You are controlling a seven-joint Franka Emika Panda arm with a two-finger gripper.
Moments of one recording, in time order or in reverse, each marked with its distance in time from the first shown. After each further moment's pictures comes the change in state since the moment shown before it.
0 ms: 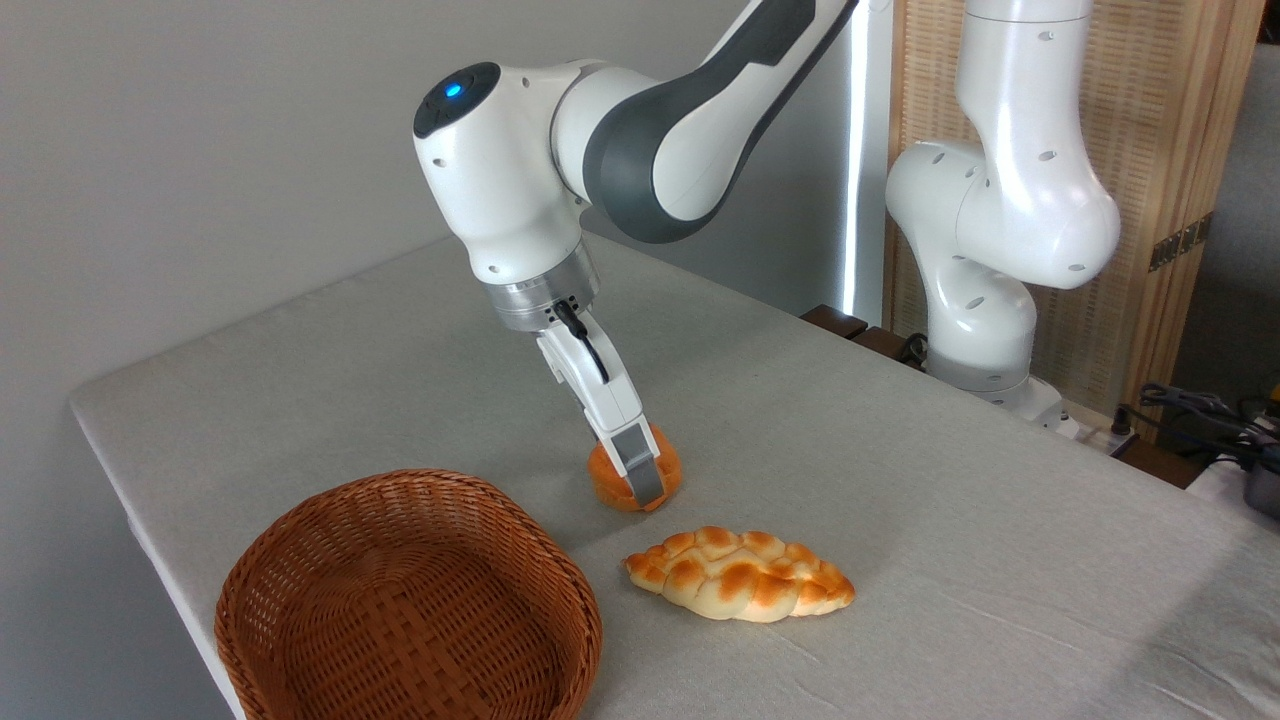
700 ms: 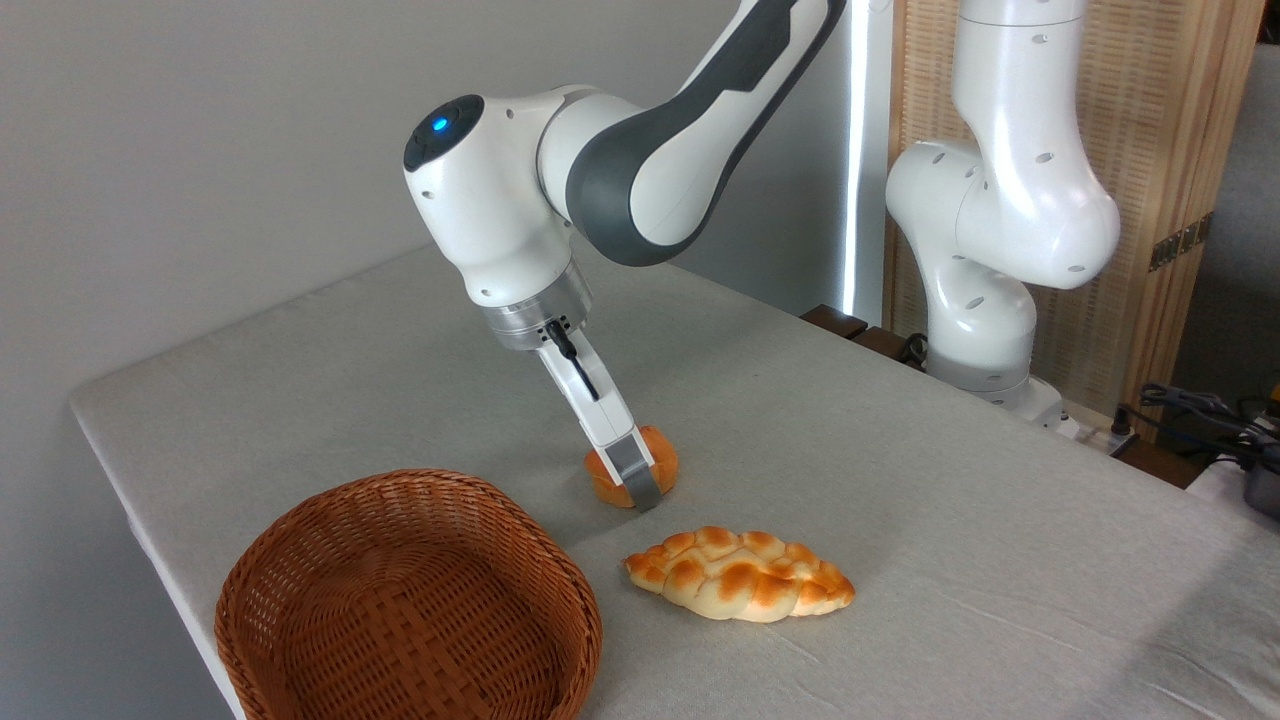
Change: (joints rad) arm -0.004 0.041 -0.024 -0.001 0.003 0.000 0.000
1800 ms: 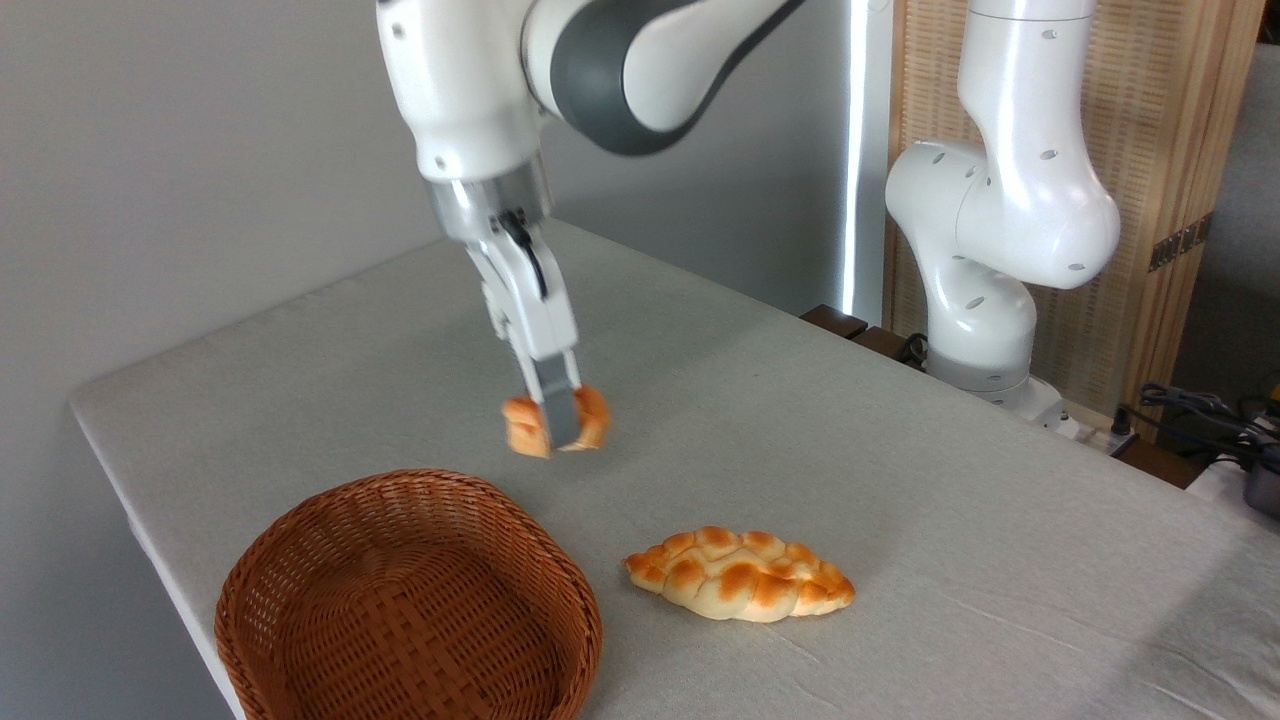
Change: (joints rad) arm 0.004 -0.069 0.004 0.152 -0.016 0.025 0.000
